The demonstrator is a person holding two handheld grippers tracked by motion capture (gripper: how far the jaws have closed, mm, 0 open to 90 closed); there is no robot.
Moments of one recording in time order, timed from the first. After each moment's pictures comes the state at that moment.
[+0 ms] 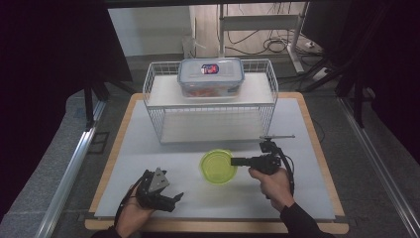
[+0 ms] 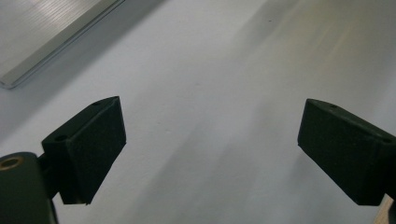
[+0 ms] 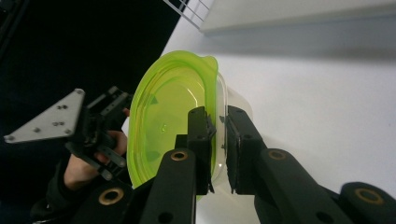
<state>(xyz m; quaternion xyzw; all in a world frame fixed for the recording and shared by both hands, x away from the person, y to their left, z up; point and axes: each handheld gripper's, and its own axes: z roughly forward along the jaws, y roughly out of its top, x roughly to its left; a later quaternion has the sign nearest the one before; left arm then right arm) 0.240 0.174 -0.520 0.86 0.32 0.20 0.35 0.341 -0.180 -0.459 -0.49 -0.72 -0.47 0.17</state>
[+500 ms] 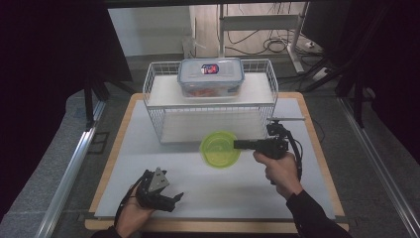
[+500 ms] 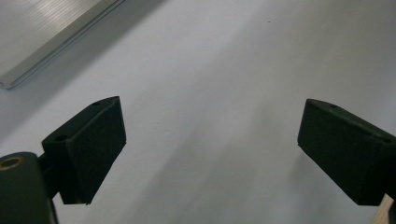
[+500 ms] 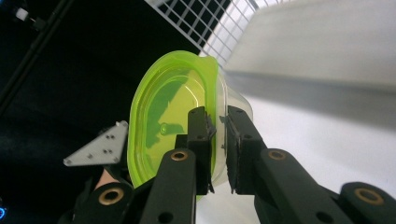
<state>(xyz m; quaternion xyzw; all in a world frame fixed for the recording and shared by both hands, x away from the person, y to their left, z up) 0.241 0.174 -0.520 0.86 0.32 0.20 0.35 0.352 -0.184 -0.400 -0.46 -0.71 -0.51 0.15</state>
